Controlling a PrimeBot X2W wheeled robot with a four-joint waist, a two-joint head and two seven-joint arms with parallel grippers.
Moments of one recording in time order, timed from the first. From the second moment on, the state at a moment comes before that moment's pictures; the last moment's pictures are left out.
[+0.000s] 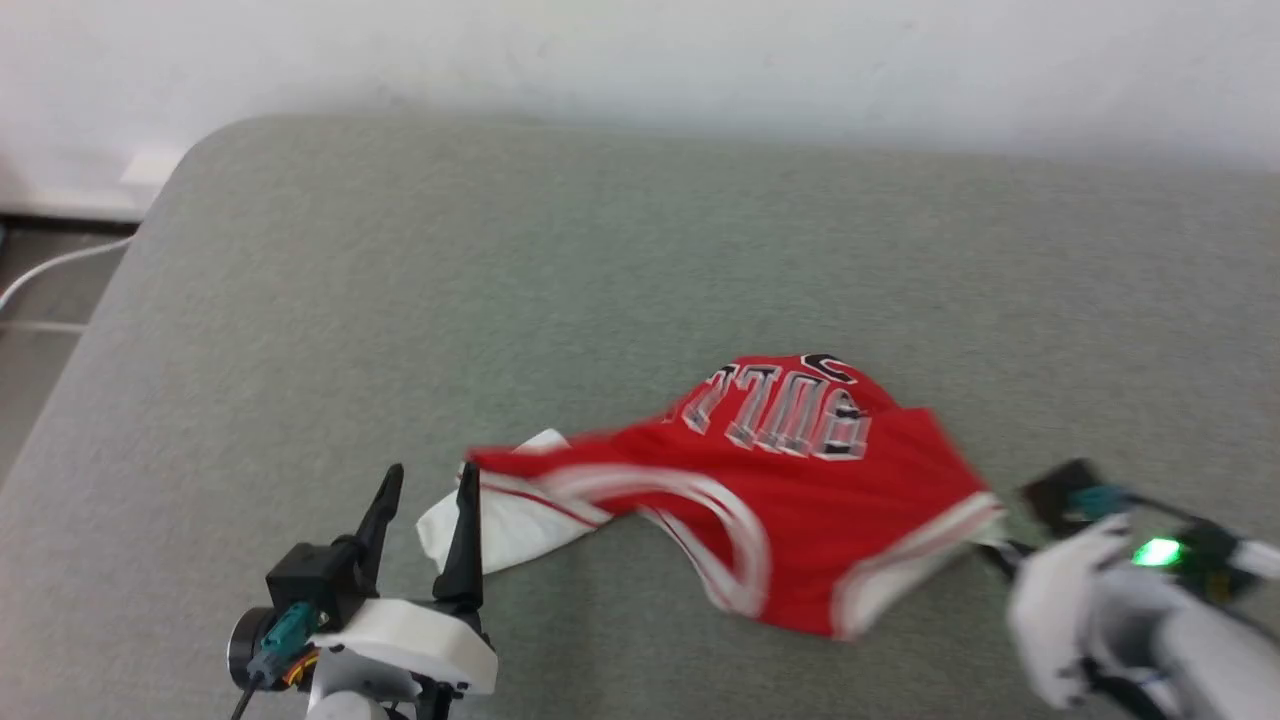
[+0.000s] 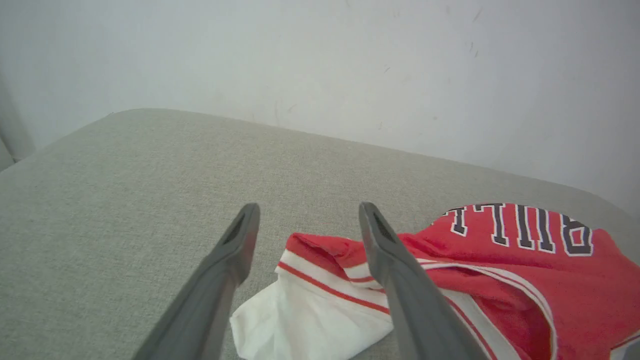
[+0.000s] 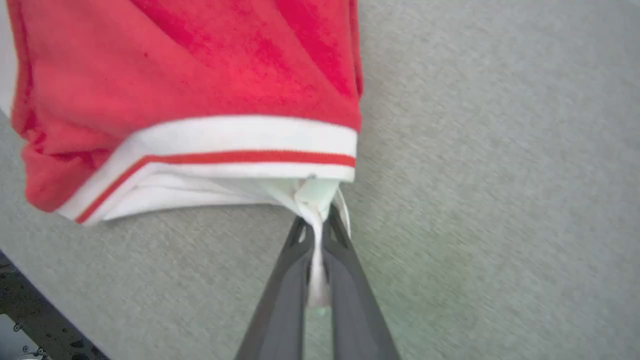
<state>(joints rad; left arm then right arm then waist) -0.08 0.10 -0.13 0.24 -0.29 -0.03 -0.26 -0.28 -0.46 0.53 0.38 0.42 0.13 0.29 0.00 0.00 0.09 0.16</state>
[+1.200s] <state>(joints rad) -0.12 0.06 -0.20 0.29 -0.26 -0.08 -0.26 -0.28 -0.45 0.31 0.09 0.34 0.13 0.76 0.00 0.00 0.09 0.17</state>
